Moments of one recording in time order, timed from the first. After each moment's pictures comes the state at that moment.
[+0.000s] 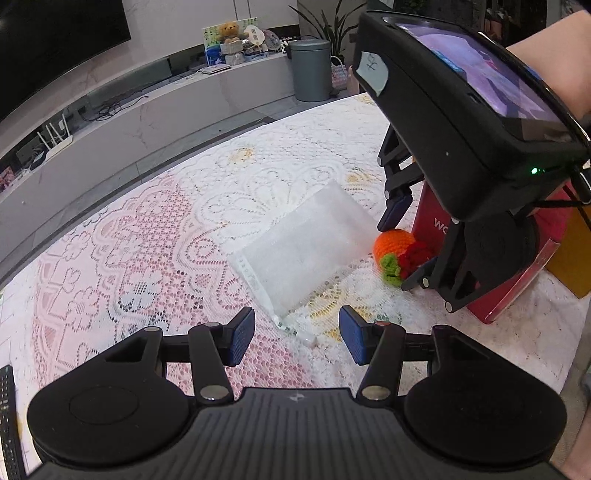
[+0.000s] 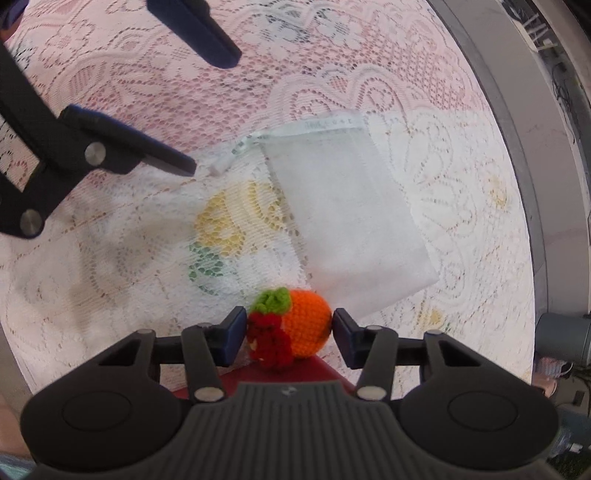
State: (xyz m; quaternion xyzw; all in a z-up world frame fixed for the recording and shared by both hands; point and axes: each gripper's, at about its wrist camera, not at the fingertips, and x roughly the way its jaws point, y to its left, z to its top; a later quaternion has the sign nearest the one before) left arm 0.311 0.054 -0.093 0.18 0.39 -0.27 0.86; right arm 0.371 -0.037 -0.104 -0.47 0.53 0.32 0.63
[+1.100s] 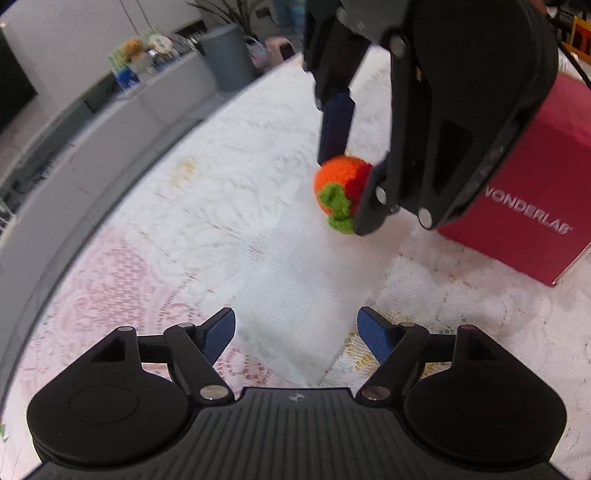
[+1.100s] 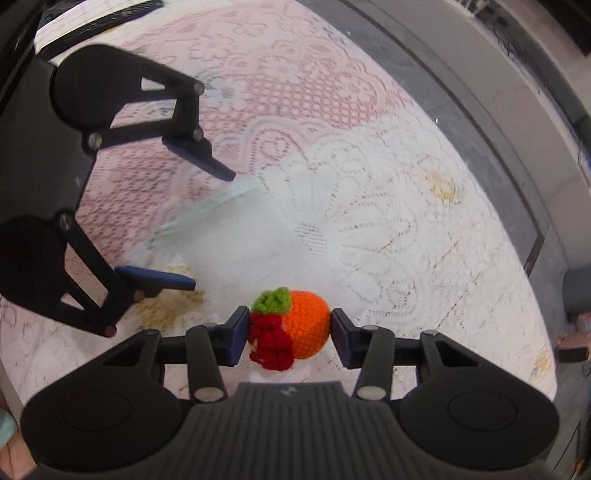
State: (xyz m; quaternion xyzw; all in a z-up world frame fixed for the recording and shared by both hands) left arm 0.388 0.014 -0.145 0.31 0.38 -0.37 0.79; right arm 0.438 -0.062 -0.067 -0.34 0.54 0.30 0.71
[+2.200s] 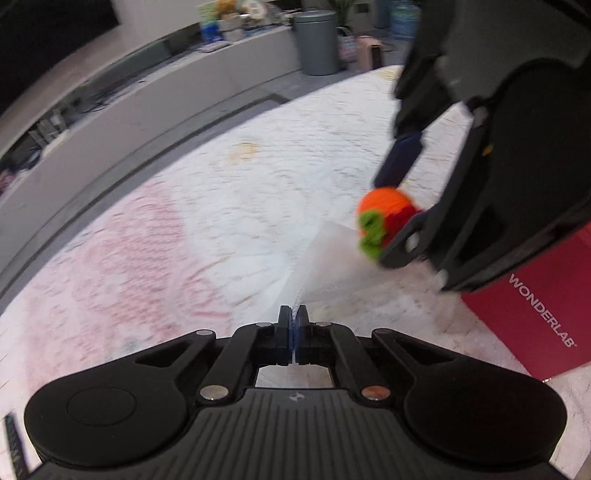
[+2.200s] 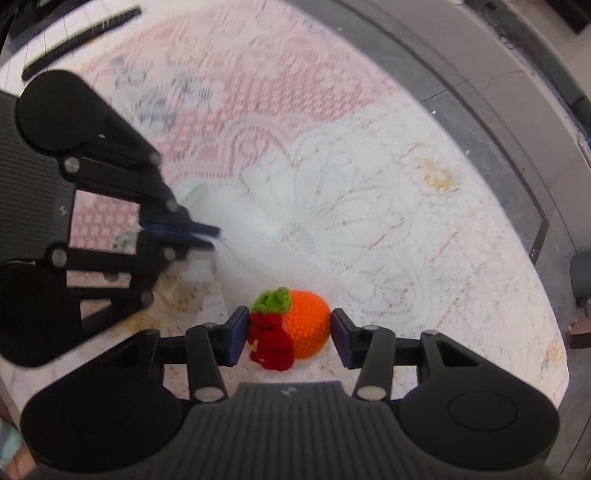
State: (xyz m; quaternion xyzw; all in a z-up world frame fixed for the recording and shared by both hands) left arm 0.387 0.013 -0.111 0.21 0.43 -0.24 0.85; right arm 0.447 -0.073 -0.059 -0.31 0.54 0.30 0.72
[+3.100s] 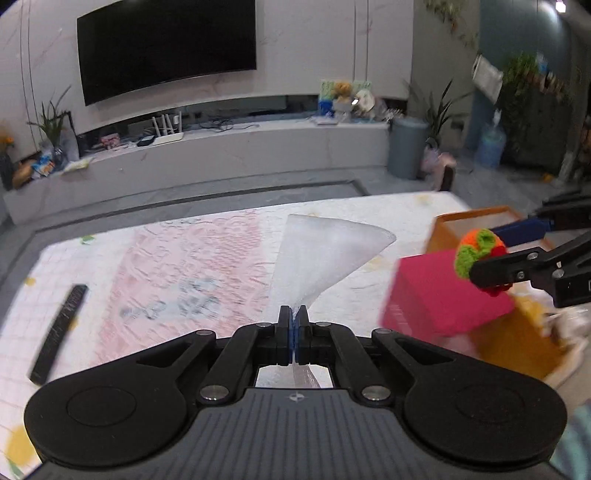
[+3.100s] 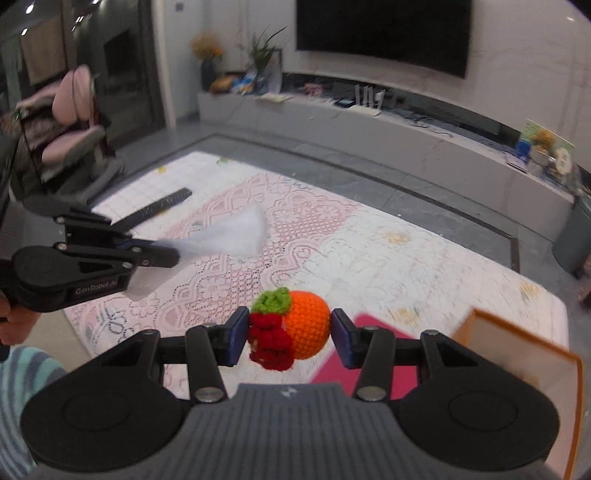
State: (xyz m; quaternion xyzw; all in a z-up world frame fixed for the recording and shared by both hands) left arm 0.207 0.054 0.011 0.02 0.34 -0.12 0.93; right arm 0.227 -0.163 0.086 -0.10 0.37 0.28 0.88
